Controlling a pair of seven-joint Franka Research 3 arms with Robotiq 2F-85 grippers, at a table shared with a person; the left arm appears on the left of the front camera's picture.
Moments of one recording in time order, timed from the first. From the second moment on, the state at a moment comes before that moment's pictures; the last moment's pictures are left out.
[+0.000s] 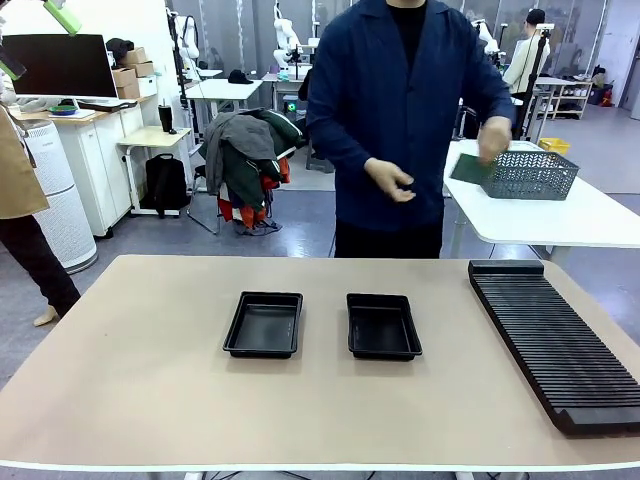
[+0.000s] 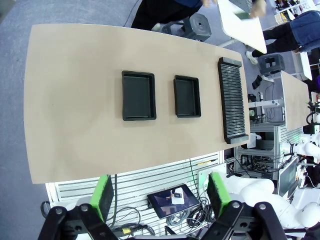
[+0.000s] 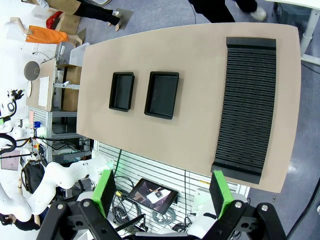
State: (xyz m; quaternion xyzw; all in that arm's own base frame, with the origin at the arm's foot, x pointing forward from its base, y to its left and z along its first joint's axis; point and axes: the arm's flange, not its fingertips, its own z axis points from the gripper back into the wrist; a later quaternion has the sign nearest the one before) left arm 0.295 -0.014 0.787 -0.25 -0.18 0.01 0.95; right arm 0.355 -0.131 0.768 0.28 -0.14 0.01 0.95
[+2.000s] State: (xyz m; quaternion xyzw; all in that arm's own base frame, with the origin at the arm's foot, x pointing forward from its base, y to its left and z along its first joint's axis) left arm 0.295 -0.014 0.787 -0.25 -0.18 0.01 0.95; right arm 0.355 -0.131 0.768 0.28 -0.14 0.01 0.95
